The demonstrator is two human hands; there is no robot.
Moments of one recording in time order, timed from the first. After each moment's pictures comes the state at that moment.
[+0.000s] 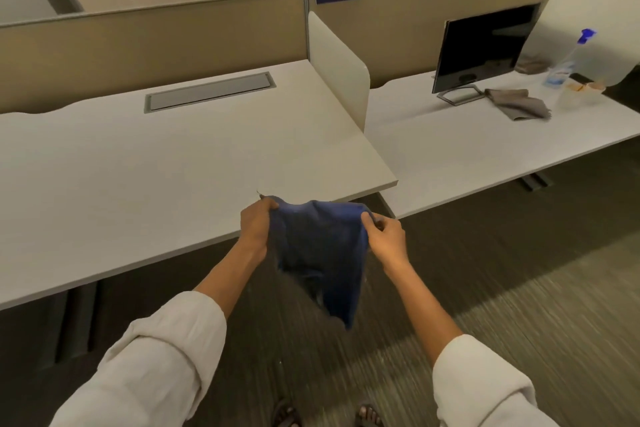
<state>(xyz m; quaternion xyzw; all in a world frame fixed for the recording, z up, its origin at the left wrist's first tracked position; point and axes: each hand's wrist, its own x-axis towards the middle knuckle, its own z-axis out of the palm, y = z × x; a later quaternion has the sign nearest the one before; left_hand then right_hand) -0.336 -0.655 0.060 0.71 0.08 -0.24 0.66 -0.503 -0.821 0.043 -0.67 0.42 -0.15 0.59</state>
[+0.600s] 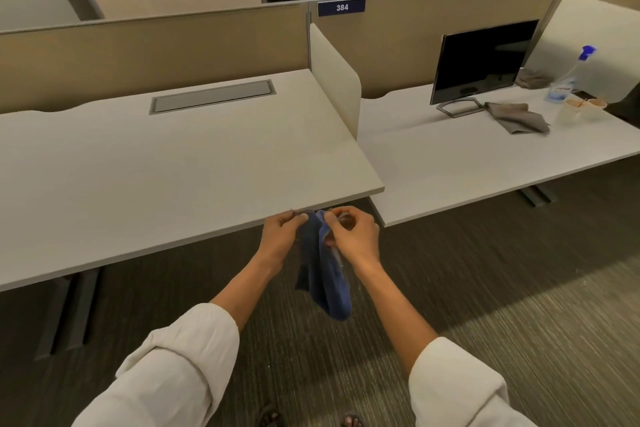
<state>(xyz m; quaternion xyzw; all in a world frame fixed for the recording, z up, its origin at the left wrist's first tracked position) -0.412 -0.692 0.045 0.74 -0.12 -0.21 0.63 -0.517 -0.811 0.067 -0.71 0.30 -0.22 0.59</state>
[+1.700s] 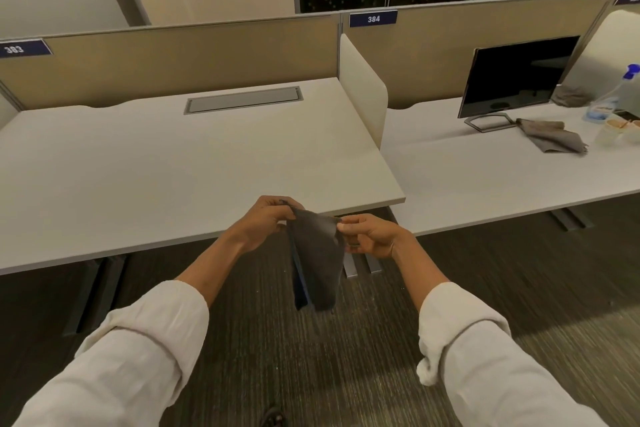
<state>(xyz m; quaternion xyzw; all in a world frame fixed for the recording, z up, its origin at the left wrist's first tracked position) -0.365 -0.639 0.097 0.72 -0.25 -0.30 0.57 -0.478 -0.877 0.054 -0.62 0.16 0.18 0.75</state>
